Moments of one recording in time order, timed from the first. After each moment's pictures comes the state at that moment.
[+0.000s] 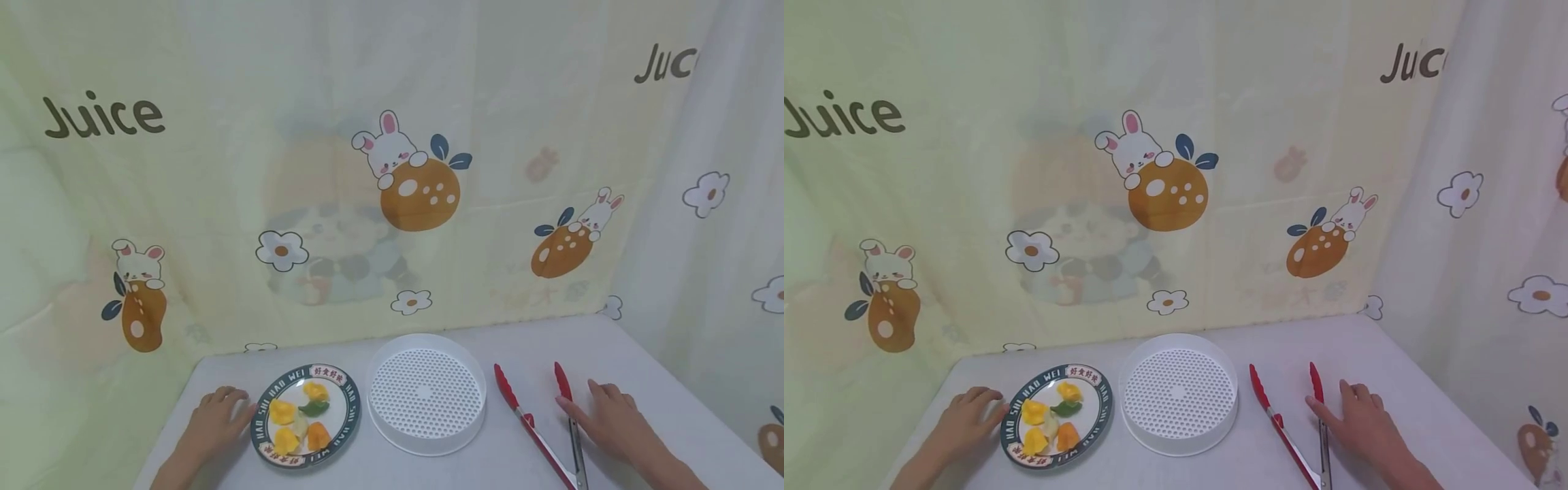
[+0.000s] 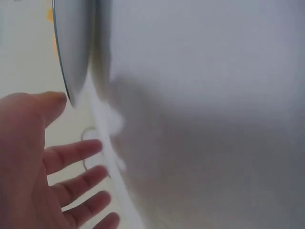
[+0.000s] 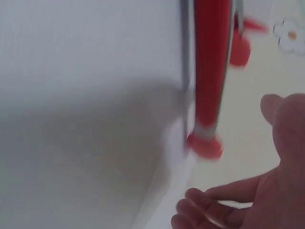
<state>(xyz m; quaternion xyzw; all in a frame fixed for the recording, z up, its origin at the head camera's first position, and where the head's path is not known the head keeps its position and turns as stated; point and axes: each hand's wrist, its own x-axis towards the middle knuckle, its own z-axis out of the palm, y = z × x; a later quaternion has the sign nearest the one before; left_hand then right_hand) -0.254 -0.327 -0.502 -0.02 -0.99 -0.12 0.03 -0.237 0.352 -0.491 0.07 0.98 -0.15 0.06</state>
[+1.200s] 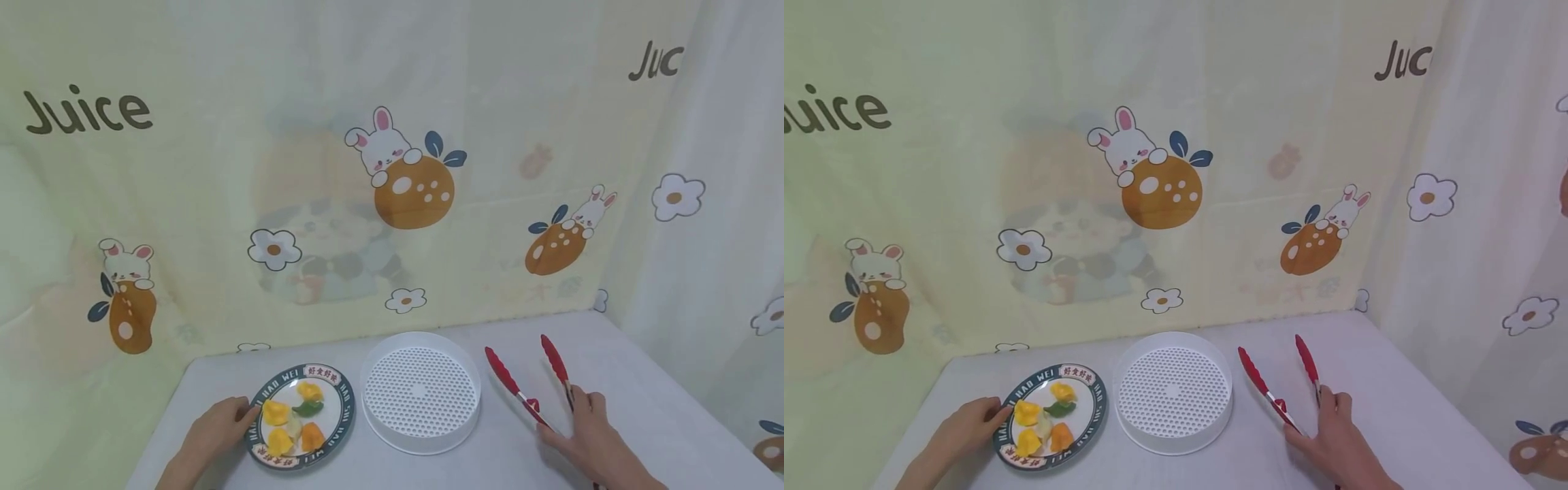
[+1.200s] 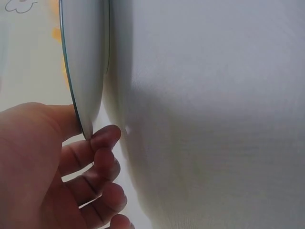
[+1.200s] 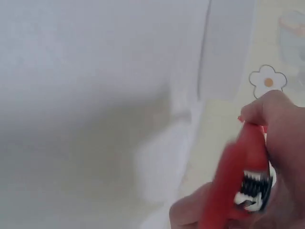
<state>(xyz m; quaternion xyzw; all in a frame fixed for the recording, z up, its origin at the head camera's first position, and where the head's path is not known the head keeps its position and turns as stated) -0.254 -0.297 -0.491 0.03 -0.98 -0.17 -0.08 -0.201 0.301 -0.482 0.10 0.96 -0.23 0.07</state>
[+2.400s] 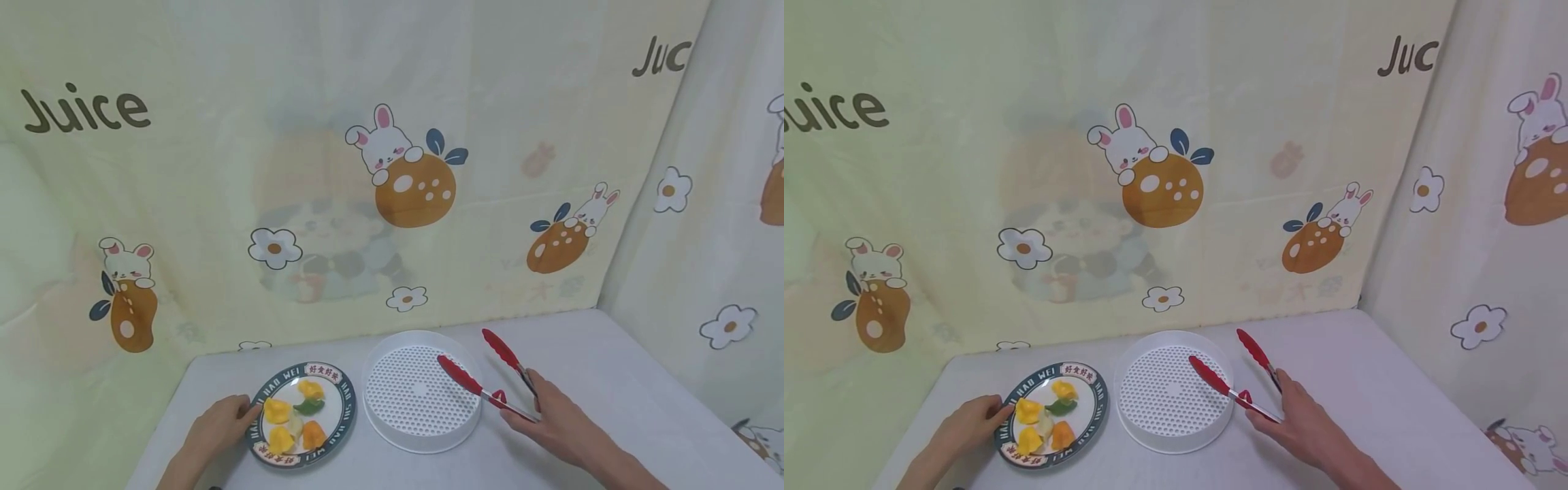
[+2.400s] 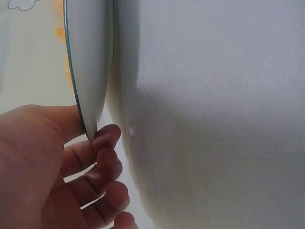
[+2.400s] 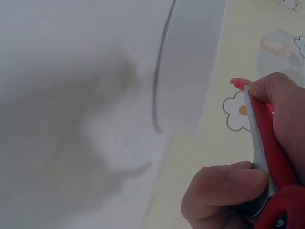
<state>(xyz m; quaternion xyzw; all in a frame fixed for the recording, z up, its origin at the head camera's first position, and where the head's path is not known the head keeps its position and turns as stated) -0.254 -0.295 -0.488 0.04 -0.98 -0.16 -0.08 -0.210 0.256 -0.447 0.02 0.97 -0.25 0.06</state>
